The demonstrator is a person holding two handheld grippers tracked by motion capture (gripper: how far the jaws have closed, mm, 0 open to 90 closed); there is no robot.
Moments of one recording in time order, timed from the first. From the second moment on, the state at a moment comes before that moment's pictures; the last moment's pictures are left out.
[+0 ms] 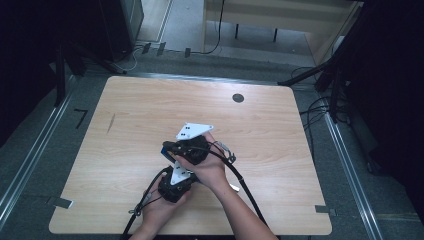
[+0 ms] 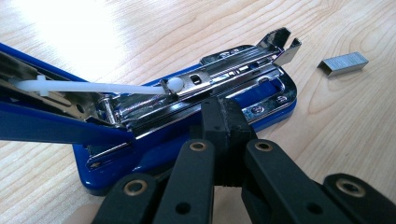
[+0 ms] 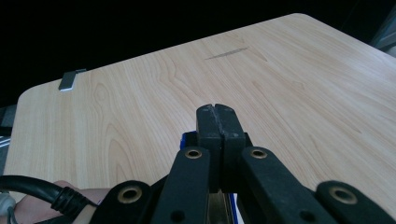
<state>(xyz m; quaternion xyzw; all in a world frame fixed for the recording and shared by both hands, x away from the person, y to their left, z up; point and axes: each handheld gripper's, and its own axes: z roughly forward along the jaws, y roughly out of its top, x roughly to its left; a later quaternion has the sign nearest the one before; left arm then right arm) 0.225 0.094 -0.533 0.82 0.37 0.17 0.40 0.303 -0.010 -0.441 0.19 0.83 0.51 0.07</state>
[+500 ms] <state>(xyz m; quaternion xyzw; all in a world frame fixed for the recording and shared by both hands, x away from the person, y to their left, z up) 0.225 0.094 -0.533 0.82 0.37 0.16 0.41 0.315 -0.002 -0.443 0.18 0.84 0.51 0.04</state>
